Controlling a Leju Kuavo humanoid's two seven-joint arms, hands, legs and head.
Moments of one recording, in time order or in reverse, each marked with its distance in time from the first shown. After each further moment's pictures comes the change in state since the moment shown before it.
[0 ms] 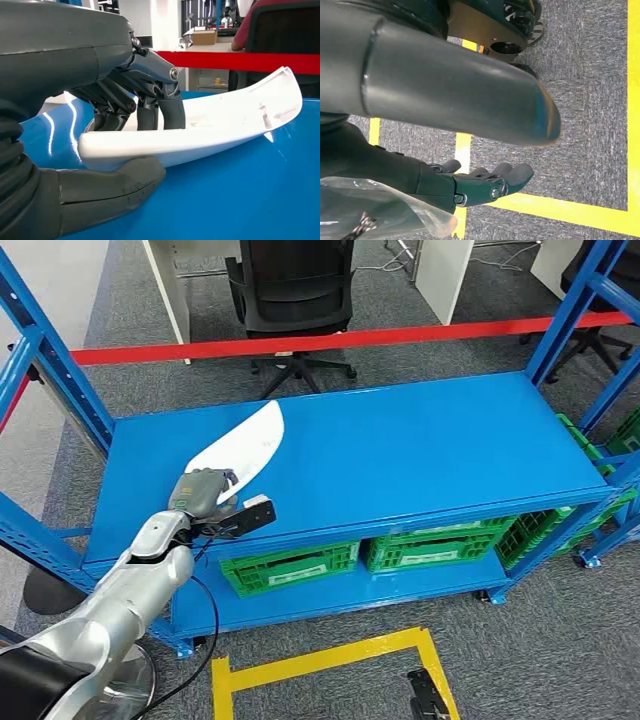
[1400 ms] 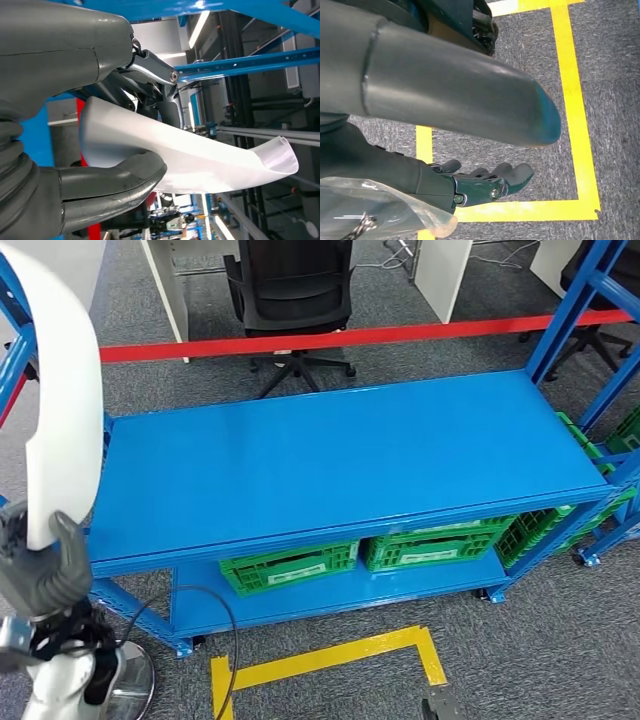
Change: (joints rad) left arm 0.753 0.158 0.201 -1.347 1.028 0.233 -0.608; right arm 0.060 0.000 -0.121 0.004 -0.086 0.082 -0.323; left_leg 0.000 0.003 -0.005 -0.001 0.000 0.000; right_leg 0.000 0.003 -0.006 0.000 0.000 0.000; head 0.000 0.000
